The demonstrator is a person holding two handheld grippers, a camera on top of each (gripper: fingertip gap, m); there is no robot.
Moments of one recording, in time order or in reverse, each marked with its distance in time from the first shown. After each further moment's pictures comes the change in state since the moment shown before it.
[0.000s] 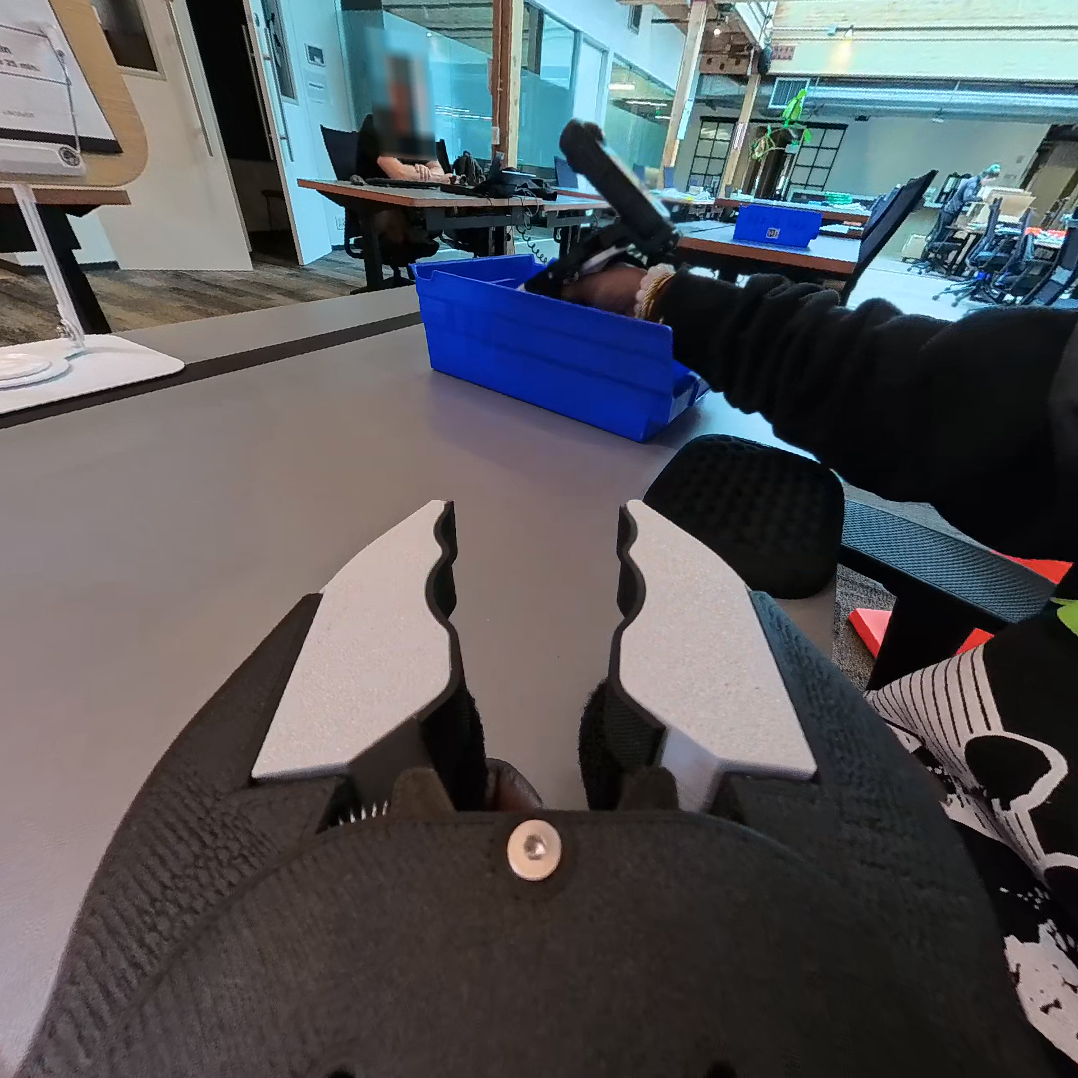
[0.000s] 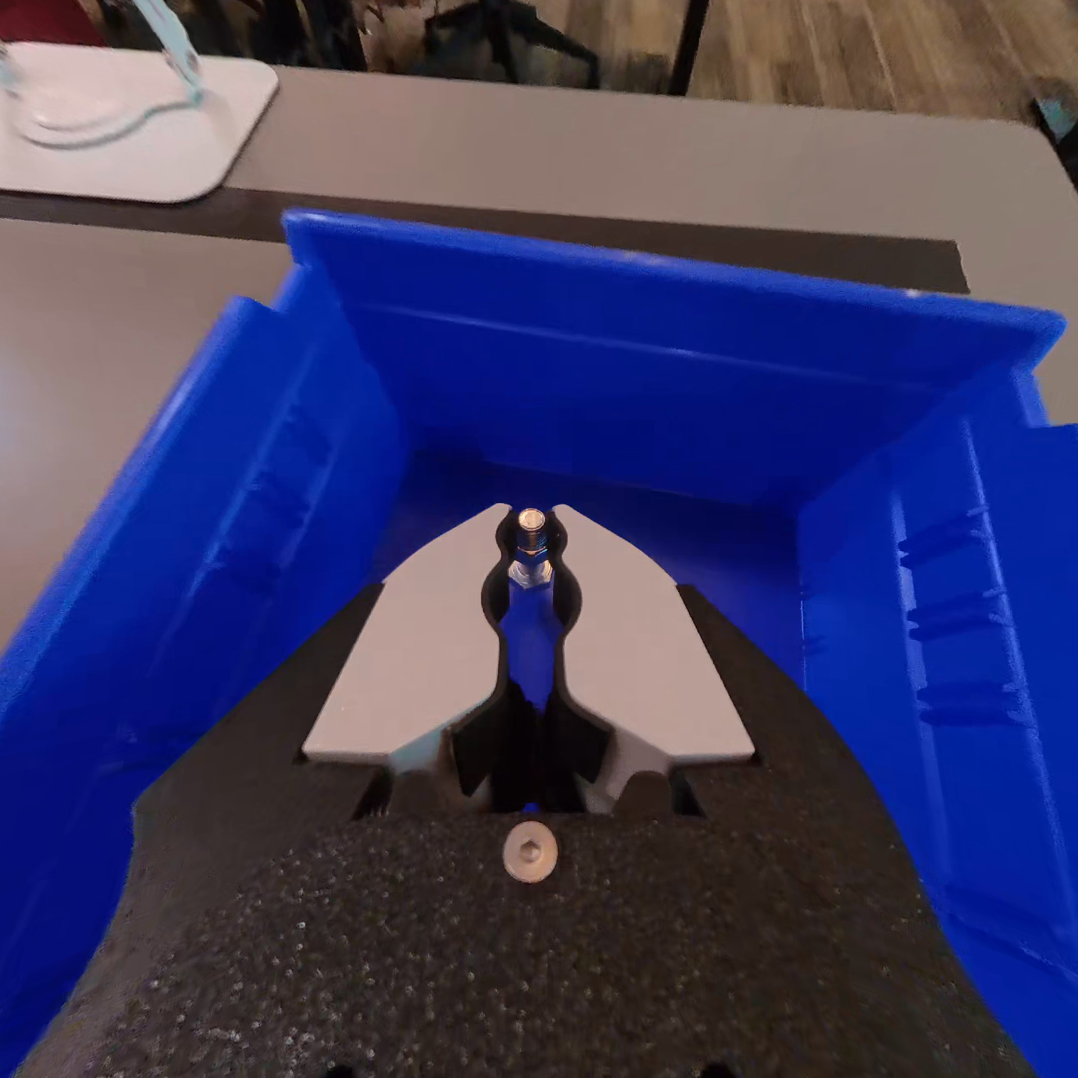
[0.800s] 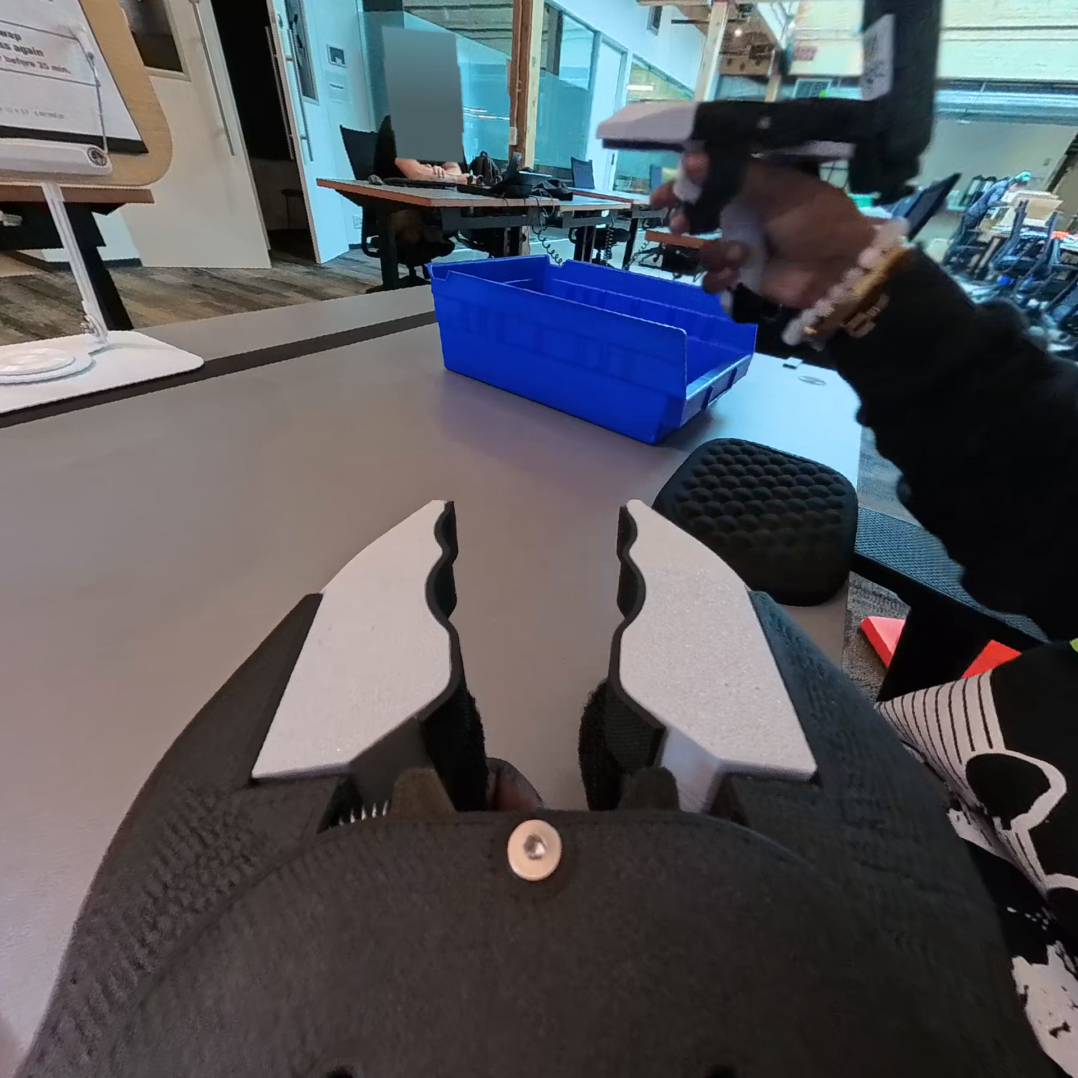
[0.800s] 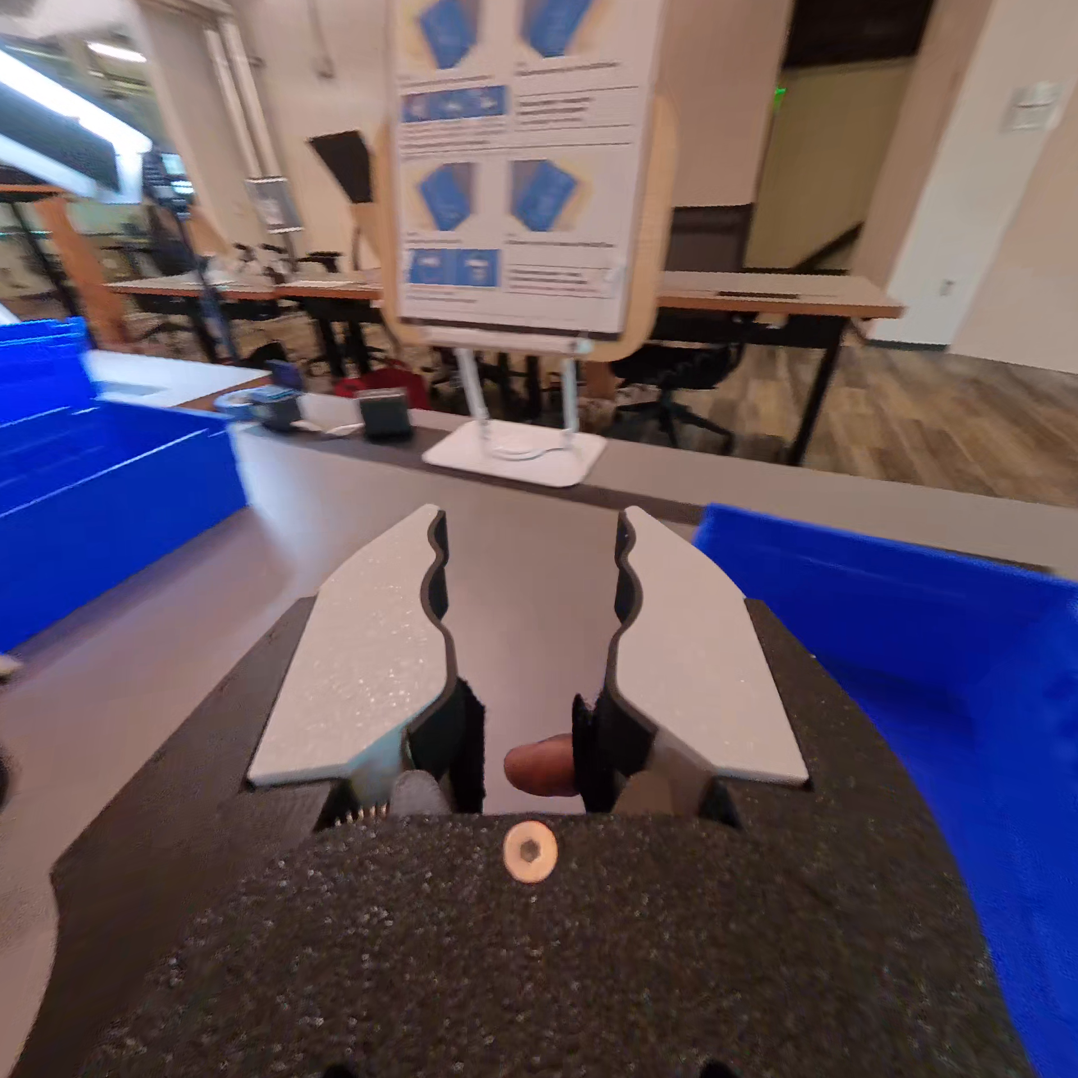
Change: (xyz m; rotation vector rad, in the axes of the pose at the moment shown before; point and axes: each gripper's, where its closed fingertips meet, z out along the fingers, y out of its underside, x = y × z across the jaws) left arm -0.003 -0.001 -0.001 0.001 -0.029 -0.006; right arm -0.141 -0.057 -0.182 0.549 -0.266 -0.067
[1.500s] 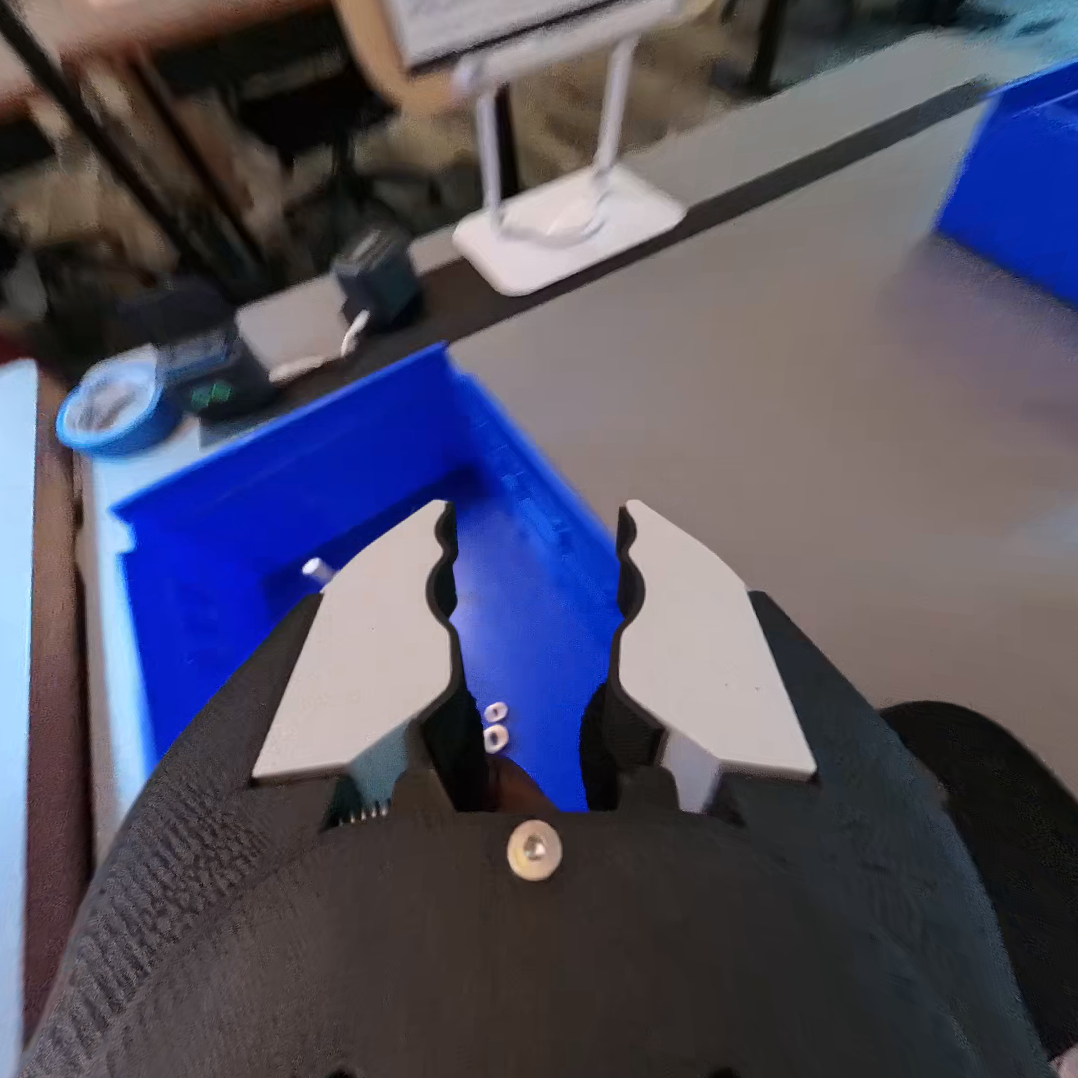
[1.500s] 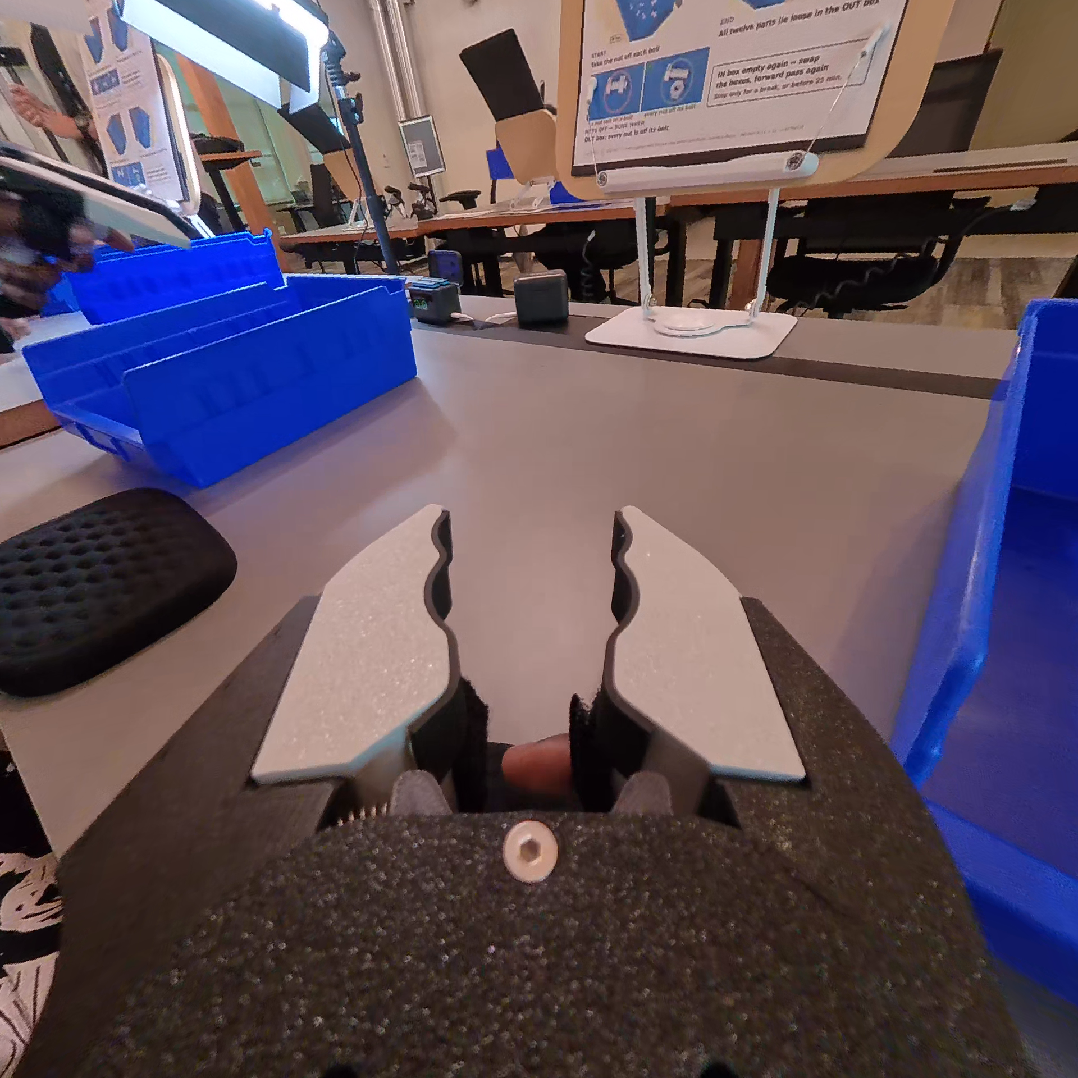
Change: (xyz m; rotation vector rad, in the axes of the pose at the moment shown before) left arm -0.221 -0.075 -0.139 -0.406 -0.561 0.027; right arm -0.102 0.106 -0.035 -0.085 -0.247 0.075
